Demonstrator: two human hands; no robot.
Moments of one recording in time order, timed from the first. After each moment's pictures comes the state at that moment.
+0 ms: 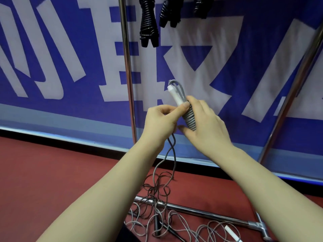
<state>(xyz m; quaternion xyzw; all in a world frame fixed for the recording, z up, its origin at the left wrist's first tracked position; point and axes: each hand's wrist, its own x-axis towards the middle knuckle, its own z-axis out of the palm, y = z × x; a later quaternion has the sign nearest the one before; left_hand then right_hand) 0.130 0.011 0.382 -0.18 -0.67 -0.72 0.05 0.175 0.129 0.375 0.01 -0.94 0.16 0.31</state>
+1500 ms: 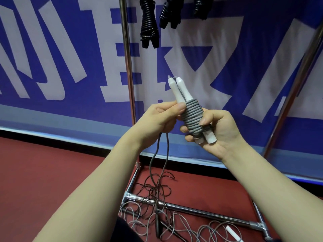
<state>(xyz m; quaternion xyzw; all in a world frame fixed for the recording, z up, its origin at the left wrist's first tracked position) 0.132 -0.018 0.396 -0.37 -0.65 -0.66 -0.08 0.187 0.133 0.394 0.08 -0.50 0.86 -0.03</state>
